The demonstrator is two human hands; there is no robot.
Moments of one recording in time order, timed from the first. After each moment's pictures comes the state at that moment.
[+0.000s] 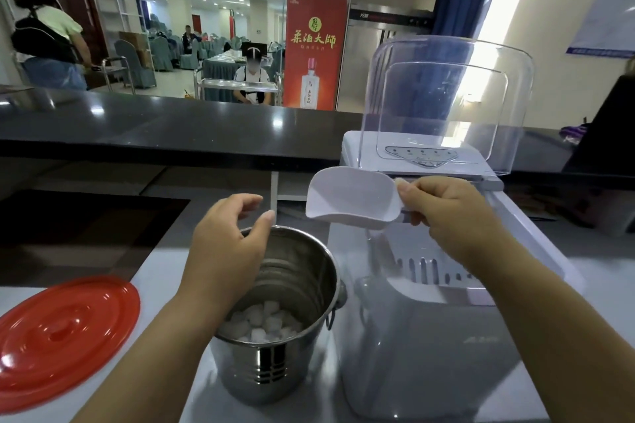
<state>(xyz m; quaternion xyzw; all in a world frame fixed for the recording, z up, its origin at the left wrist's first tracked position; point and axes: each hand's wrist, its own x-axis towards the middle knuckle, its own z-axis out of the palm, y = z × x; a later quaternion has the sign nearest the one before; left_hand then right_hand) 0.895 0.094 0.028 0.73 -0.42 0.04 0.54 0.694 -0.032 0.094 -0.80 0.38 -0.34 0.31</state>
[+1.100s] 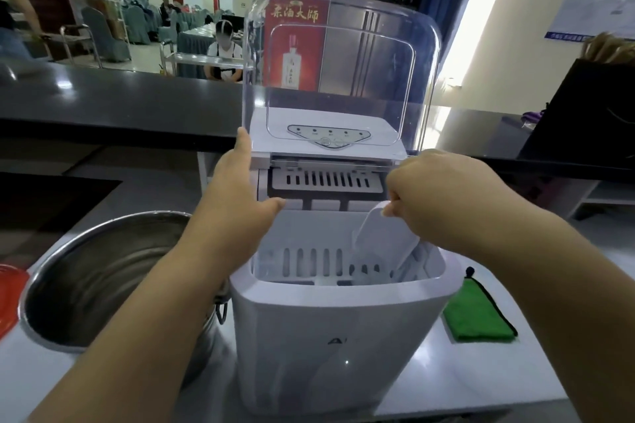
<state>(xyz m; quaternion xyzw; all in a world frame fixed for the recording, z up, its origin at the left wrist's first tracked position) 0.791 -0.005 0.056 0.74 -0.47 -0.08 0.48 0.608 -0.103 0.130 -0.92 0.34 0.03 -0.19</state>
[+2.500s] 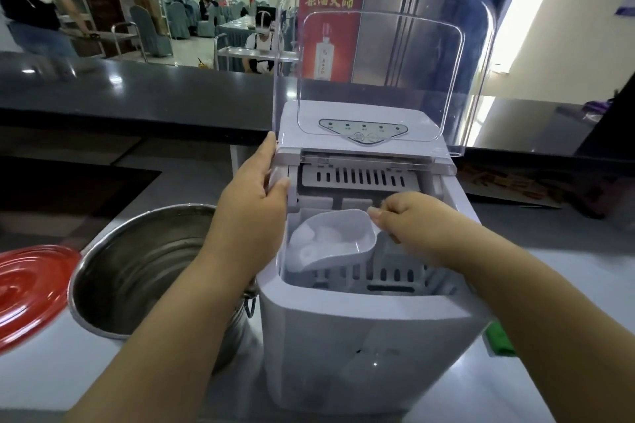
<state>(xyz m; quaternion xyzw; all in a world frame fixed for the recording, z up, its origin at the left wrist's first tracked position) 0.792 0.001 0.050 0.70 -0.41 -0.10 0.58 0.639 -0.116 0.080 -0.87 0.42 -0.02 0.28</state>
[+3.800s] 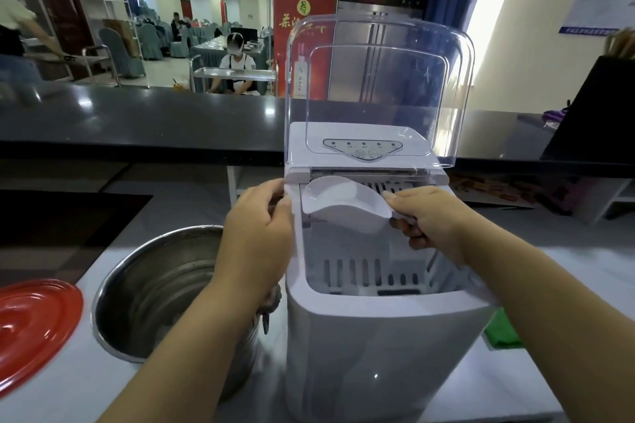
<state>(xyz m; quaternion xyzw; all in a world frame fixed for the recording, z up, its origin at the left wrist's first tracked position) 0.804 0.014 0.045 0.71 -0.43 -0.04 0.55 0.641 -0.120 0.082 -0.72 0.43 -0.19 0.51</state>
